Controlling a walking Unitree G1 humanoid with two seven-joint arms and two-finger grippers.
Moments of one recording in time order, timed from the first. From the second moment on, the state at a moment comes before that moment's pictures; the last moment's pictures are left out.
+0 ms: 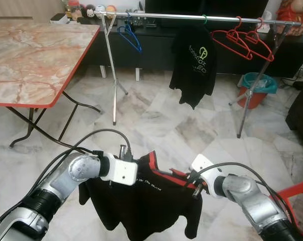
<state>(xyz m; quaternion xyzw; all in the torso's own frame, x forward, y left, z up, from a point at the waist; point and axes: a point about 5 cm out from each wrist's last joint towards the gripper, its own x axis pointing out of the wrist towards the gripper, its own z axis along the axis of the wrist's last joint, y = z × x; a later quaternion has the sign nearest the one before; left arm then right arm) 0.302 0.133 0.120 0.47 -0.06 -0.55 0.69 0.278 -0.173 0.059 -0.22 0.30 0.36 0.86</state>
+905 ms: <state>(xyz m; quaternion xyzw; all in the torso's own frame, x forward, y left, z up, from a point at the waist) 0.275 0.152 0.137 0.29 0.05 -0.66 0.69 0.271 -0.198 0.073 -0.28 0.30 0.41 0.82</state>
